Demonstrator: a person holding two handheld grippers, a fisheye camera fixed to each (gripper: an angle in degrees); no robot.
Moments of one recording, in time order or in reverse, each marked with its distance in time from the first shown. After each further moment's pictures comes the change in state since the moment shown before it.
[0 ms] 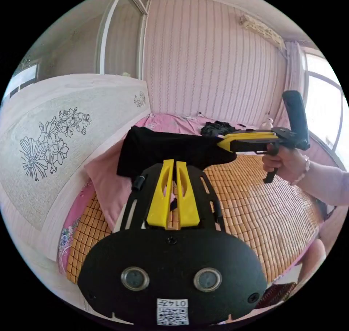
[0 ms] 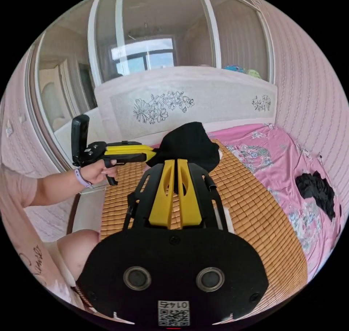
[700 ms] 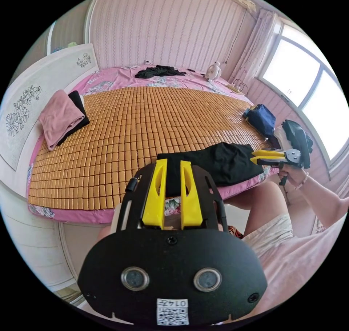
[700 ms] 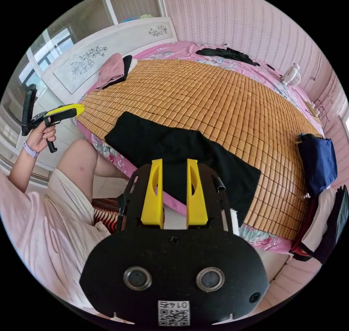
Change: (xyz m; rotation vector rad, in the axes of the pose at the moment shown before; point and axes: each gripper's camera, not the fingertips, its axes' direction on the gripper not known) left arm 0.334 0.199 -0.096 -0.411 0.214 0.081; right arm -0.148 0.437 -0.215 -0.376 0.393 0.555
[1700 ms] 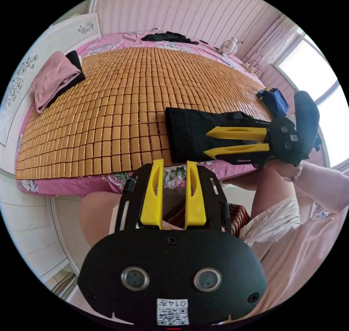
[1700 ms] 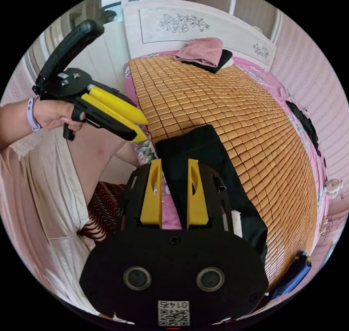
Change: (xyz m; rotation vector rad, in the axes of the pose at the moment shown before) left arm -0.004 0.091 0.088 -0.221 0.032 -0.085; right arm -0.190 -0.041 0.147 -0.071 -0.042 -0.632
